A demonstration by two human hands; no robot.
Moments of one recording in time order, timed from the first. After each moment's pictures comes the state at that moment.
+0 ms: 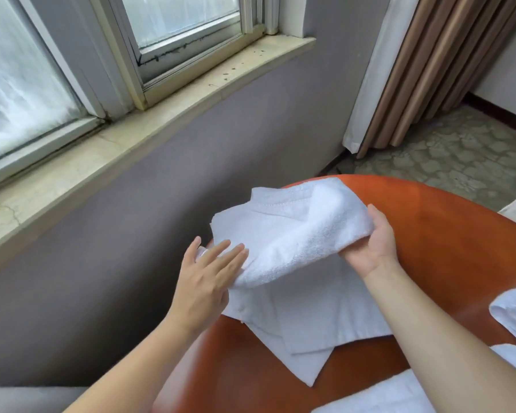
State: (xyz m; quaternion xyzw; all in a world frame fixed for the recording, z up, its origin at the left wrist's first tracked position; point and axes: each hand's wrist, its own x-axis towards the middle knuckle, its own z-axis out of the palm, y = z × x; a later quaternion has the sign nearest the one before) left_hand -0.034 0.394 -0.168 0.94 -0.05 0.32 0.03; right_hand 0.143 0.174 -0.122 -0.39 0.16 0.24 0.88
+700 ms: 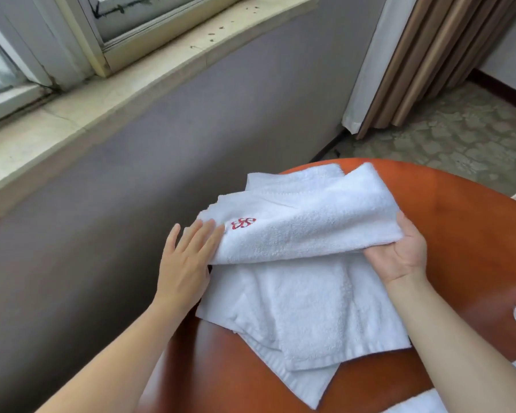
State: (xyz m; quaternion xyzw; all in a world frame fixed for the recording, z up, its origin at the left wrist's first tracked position) left_hand 0.009 0.437 -0.230 0.97 0.03 0.25 0.01; right_hand 0.180 0.143 -0.173 -0.29 0.12 0.19 0.93
